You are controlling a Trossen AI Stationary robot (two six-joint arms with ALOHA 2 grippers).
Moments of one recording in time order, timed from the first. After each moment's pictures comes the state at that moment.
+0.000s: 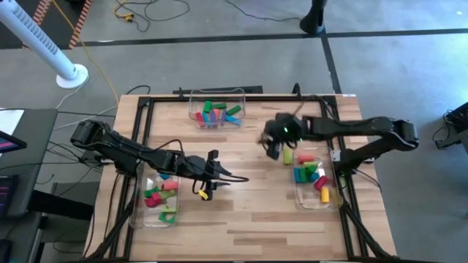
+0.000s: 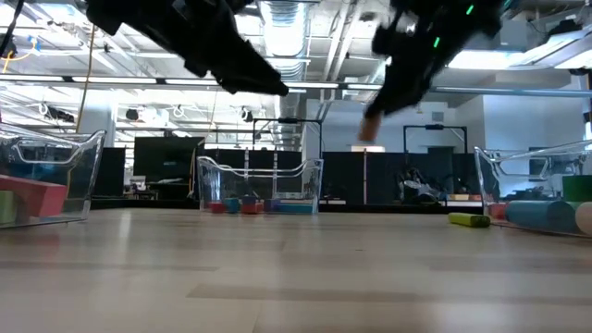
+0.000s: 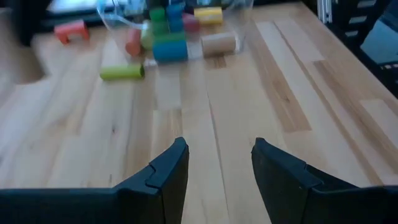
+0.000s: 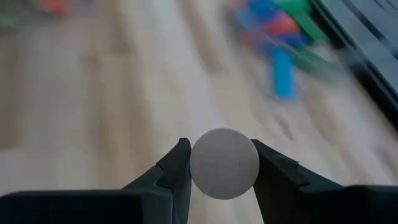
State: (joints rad) left arm -0.22 1.46 0.82 0.19 -0.16 0.02; right arm -0.20 1.30 0.89 -0.33 0.08 0.06
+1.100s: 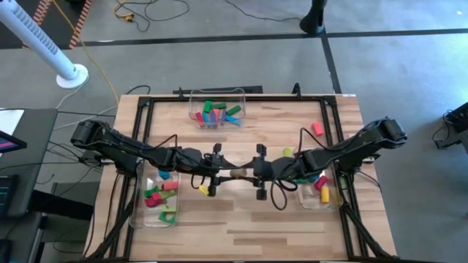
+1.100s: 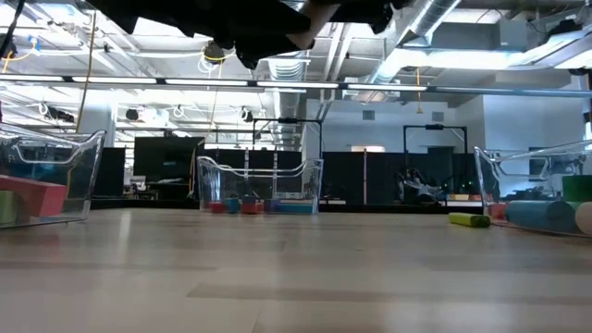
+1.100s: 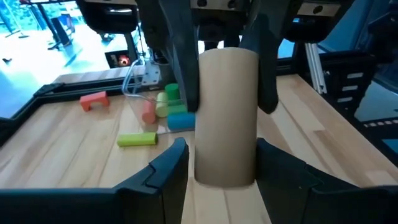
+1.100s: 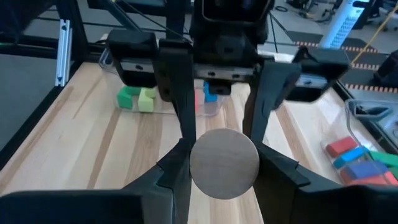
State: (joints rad) left arm -0.17 1.46 0.82 0.44 -0.13 0.07; right arm 0.31 1.46 1.02 0.07 0.36 0.02
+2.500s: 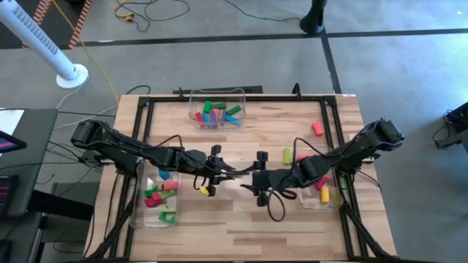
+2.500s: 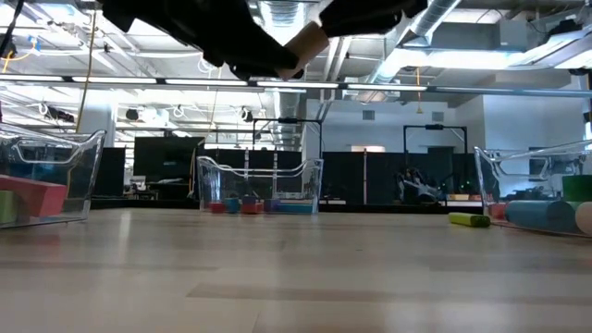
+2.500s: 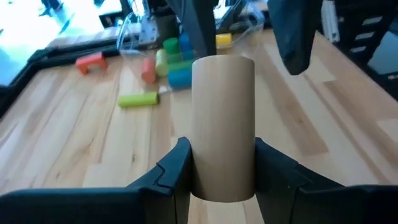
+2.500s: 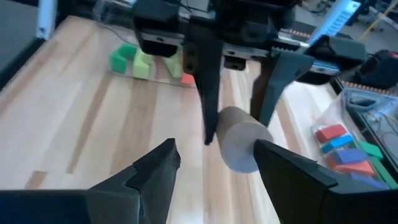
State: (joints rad) left arm -0.18 1.46 0.85 0.25 -0.14 0.10; right arm 0.38 1.51 1.05 -0.04 0.48 -0.03
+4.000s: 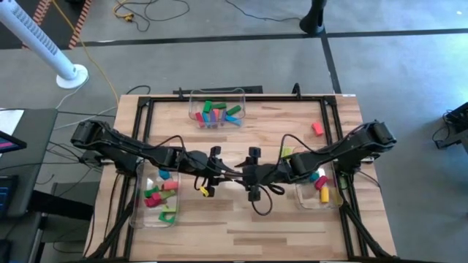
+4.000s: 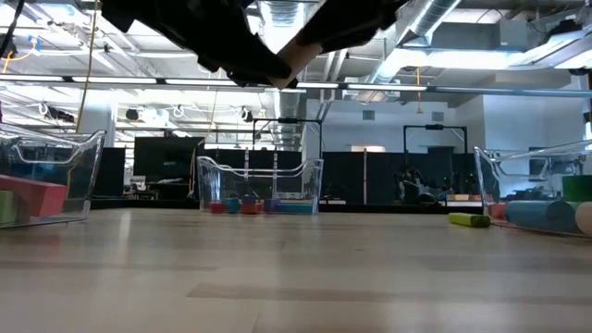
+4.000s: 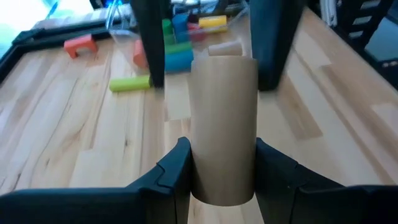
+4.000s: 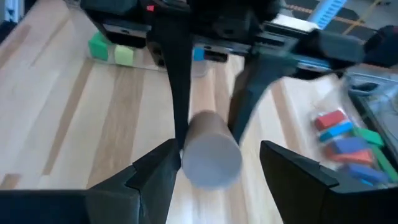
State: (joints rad) left arm -0.18 1.46 0.86 0.17 -0.12 0.08; right arm 0.30 1.61 1.17 -0.16 0.42 -0.02
